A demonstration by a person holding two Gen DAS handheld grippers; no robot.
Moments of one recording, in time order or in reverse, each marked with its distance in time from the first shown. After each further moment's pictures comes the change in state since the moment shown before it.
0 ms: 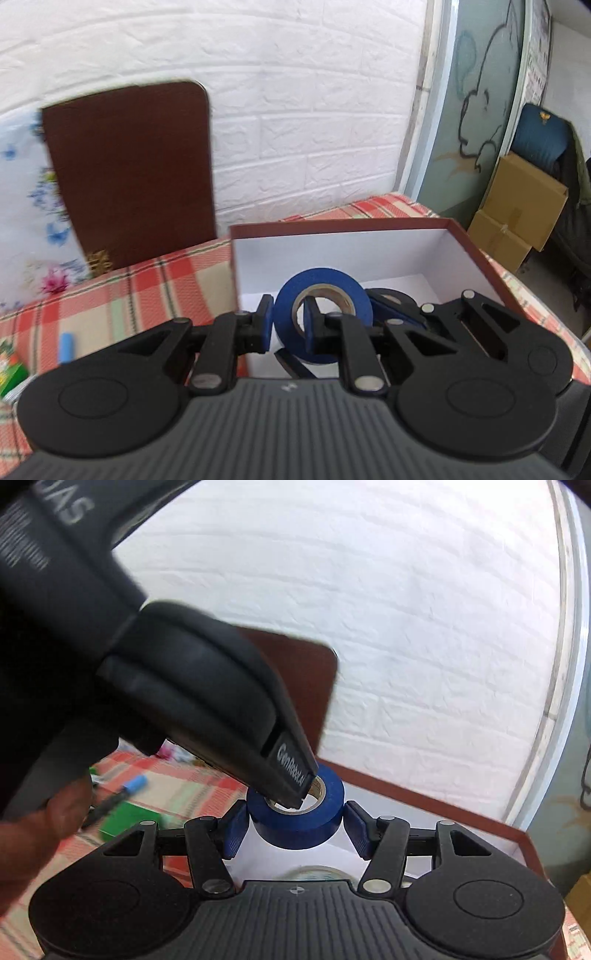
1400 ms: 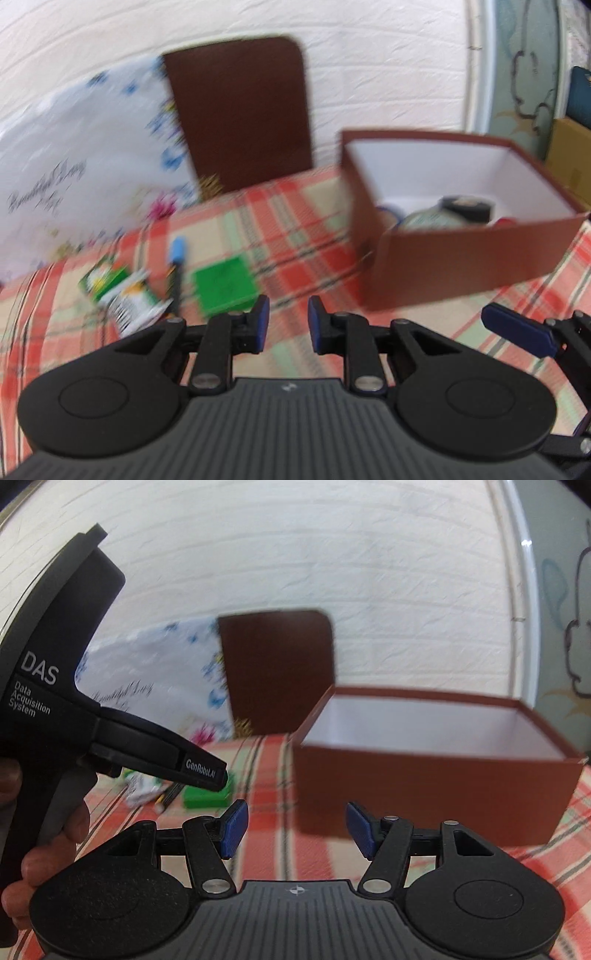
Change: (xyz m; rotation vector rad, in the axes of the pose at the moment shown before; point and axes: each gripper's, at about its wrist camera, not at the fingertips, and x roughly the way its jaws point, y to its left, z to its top) left arm -0.070 0.044 -0.104 0.010 0.044 0.273; right arm -0.086 0.074 -0.064 0.272 0.037 0.043
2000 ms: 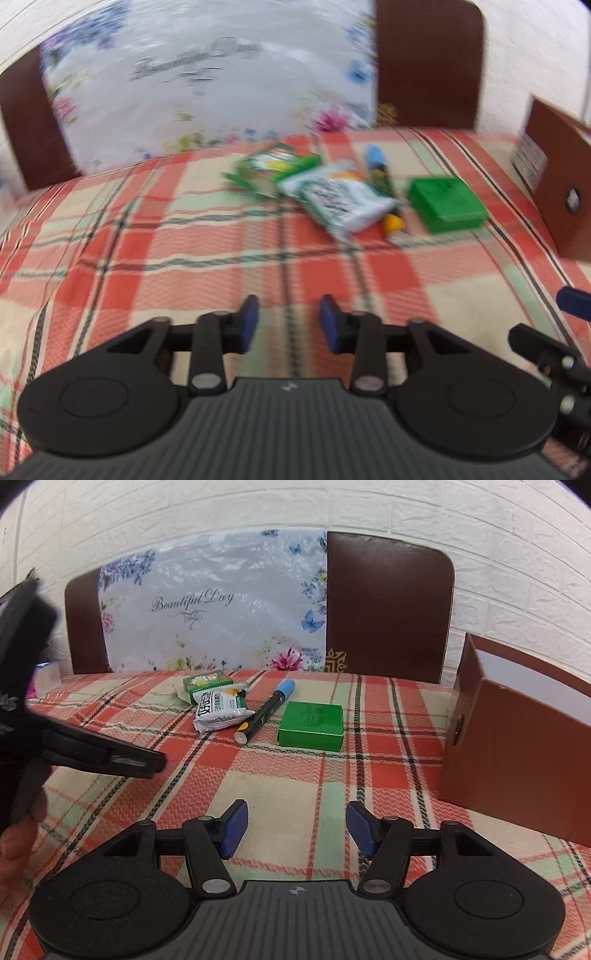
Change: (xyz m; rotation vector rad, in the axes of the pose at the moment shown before) left arm 0.031 0.149 -0.086 -0.232 0.039 0.192; right arm 0.077 0.086 -0.012 -0.172 0.152 0.084
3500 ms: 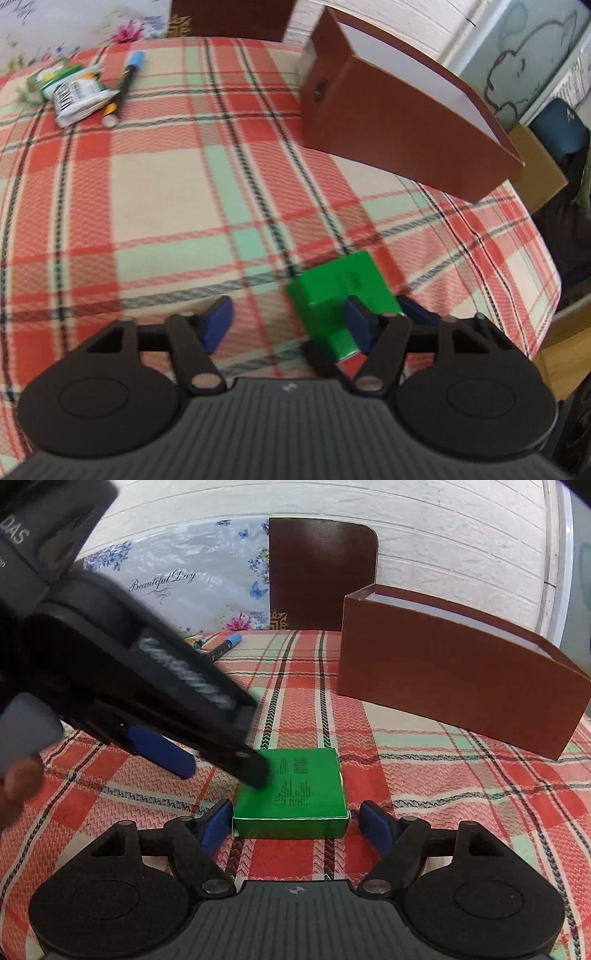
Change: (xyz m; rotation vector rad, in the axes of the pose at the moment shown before) left arm -0.068 -0.137 -0.037 0.028 0.317 -0.495; right arm -0.099 -0.038 -0.078 0.033 0.063 -0.058
